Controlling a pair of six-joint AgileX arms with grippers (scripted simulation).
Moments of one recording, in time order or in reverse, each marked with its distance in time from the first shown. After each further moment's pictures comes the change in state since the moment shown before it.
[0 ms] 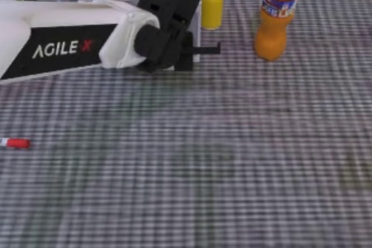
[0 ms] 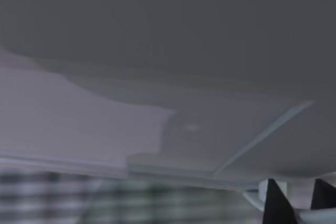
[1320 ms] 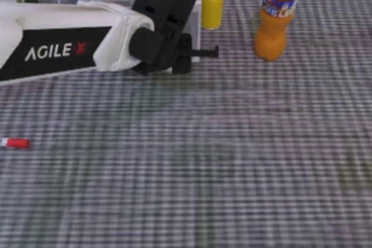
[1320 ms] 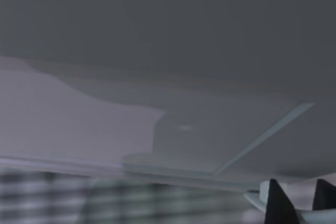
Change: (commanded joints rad) left arm 0.008 -0.022 -0.038 0.020 0.019 0.032; right arm 0.000 0.000 0.000 0.000 0.000 0.000
